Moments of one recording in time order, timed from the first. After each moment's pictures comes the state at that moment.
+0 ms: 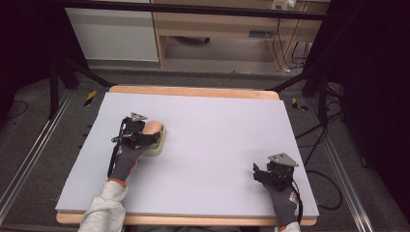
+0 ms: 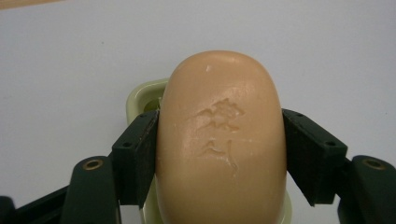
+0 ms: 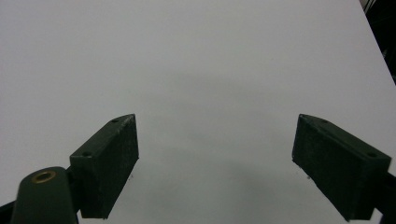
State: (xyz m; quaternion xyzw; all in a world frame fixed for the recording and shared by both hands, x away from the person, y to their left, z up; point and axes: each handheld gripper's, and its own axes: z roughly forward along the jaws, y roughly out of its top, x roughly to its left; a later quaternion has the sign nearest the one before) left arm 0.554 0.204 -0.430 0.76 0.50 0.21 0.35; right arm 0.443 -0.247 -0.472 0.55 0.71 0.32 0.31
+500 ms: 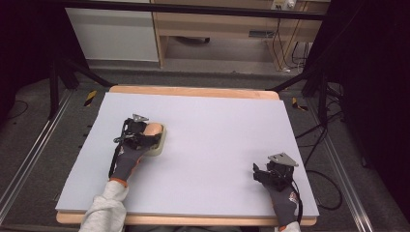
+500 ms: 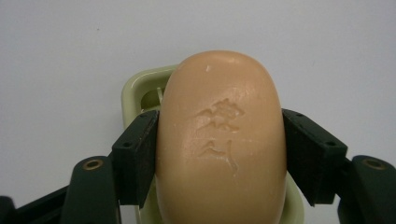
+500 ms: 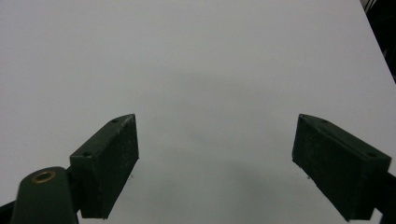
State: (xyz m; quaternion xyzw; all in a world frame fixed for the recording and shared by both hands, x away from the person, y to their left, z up) left arm 0.558 0.202 -0.440 0.77 0.51 0.20 0.34; right arm 0.444 -0.247 -0.472 0.54 0.71 0.32 0.31
